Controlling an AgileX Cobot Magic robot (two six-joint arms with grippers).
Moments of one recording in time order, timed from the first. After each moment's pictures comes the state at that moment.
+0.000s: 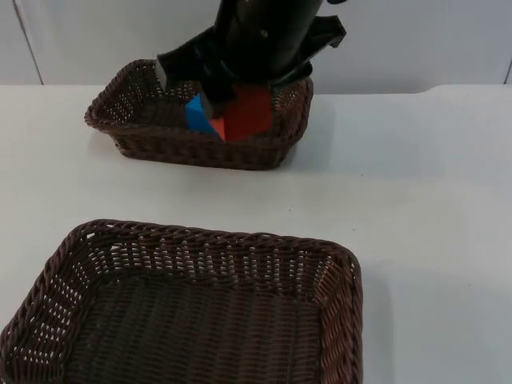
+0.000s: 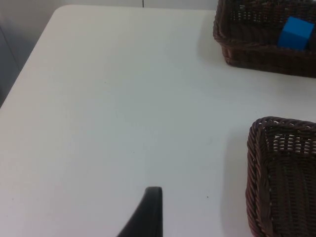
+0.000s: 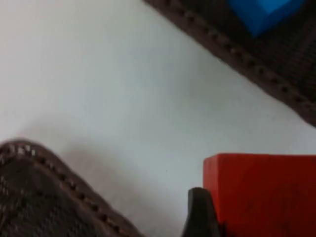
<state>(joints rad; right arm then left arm) 0.82 2.13 -1.85 -0.21 0.82 0.33 0.02 0.00 -0.50 0.01 1.07 -0.06</state>
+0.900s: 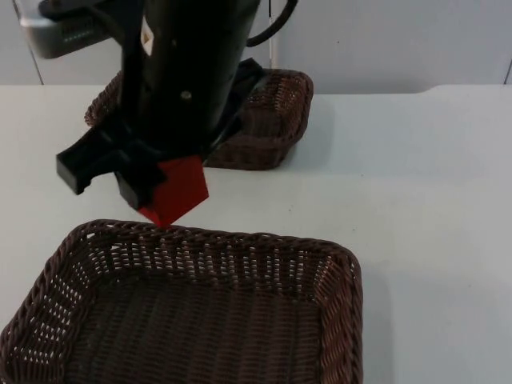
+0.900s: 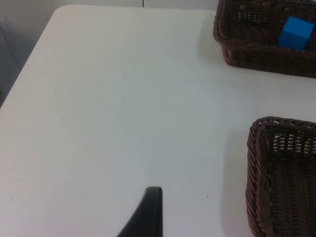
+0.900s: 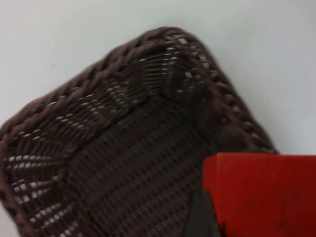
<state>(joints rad) 1.01 2.13 -1.85 -0.13 0.94 0.19 0.02 0.00 -0.50 0.01 1.08 -0.06</state>
